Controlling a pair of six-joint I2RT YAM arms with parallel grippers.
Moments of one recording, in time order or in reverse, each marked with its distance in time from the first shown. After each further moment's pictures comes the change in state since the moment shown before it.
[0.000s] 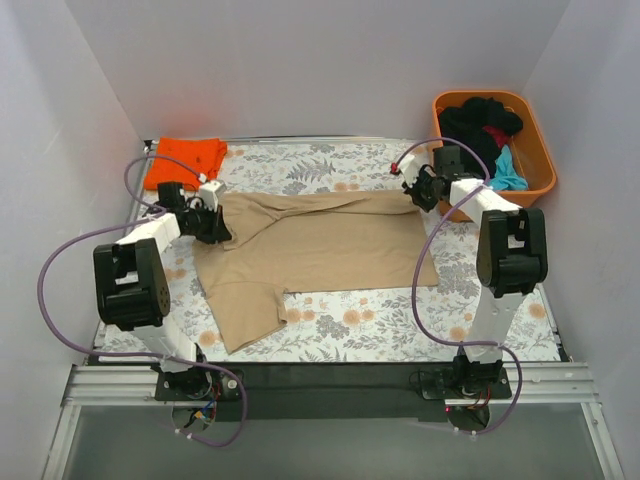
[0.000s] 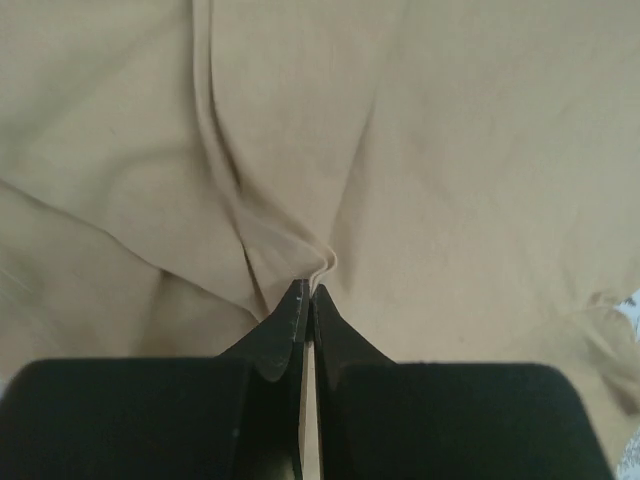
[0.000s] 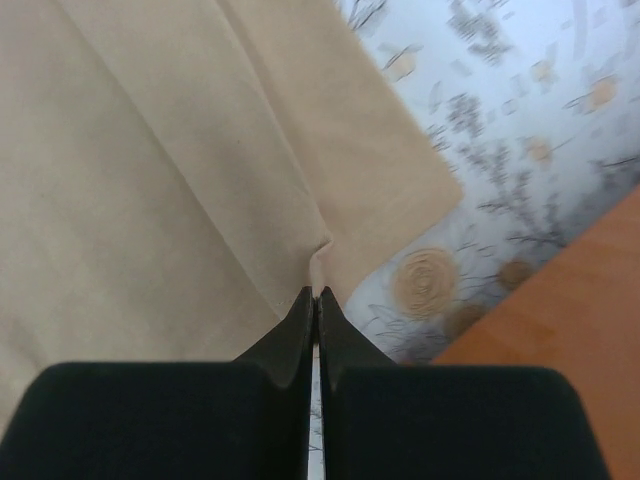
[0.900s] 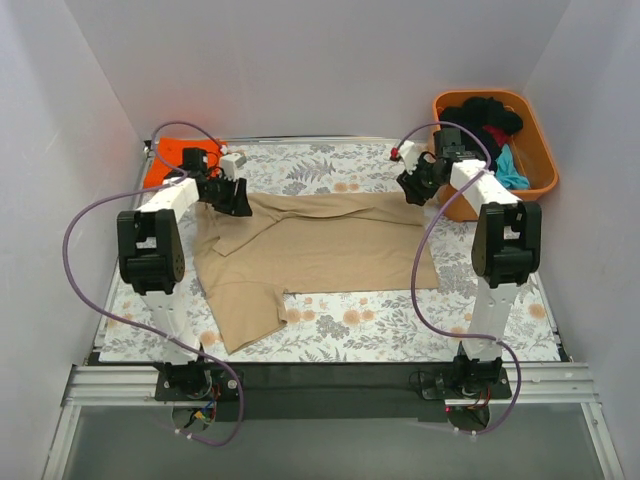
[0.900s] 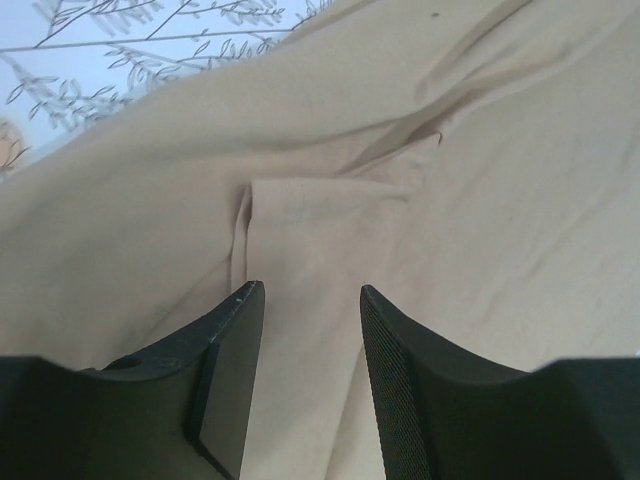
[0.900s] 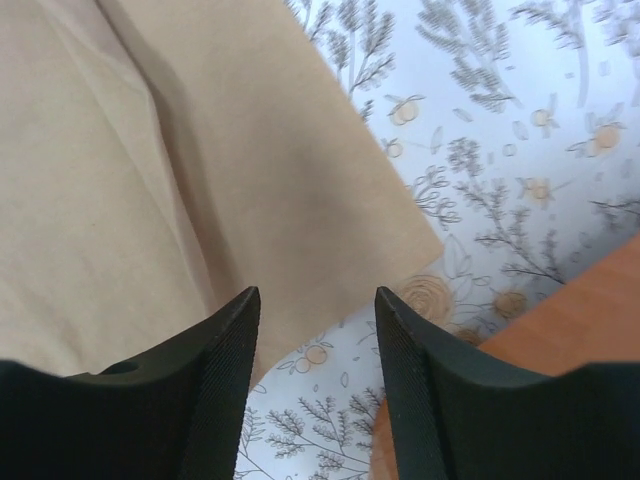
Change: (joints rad) left arm -0.116 0.293 0.417 -0.181 -0.035 -0.052; right arm -0.006 0.101 0.259 -0.268 -0.092 0.001
